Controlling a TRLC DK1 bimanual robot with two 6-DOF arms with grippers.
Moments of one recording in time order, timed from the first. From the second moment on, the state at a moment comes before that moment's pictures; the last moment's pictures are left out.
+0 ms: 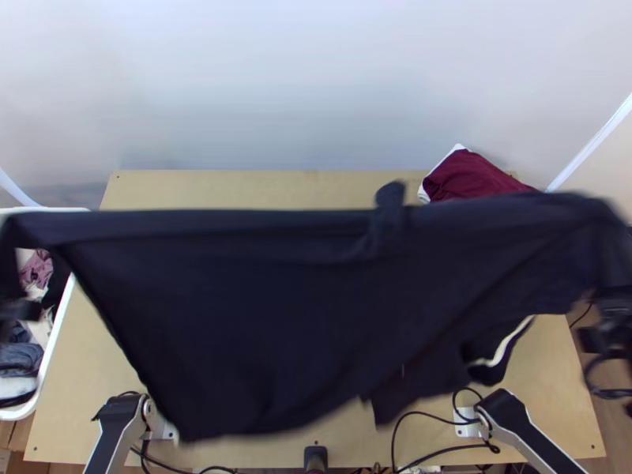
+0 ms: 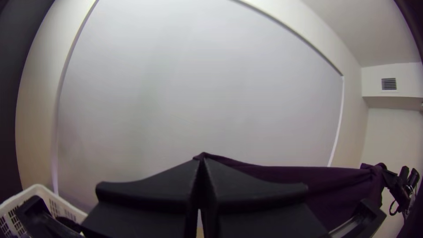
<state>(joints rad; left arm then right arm) 0.13 0.58 1.38 -0.61 0.16 -0.30 0.51 0.55 1.26 -0.31 0.10 0.13</state>
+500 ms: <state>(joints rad) 0.11 0.66 0.63 -0.37 0.18 -0.32 0.53 0.73 0.54 0.00 0.04 0.34</state>
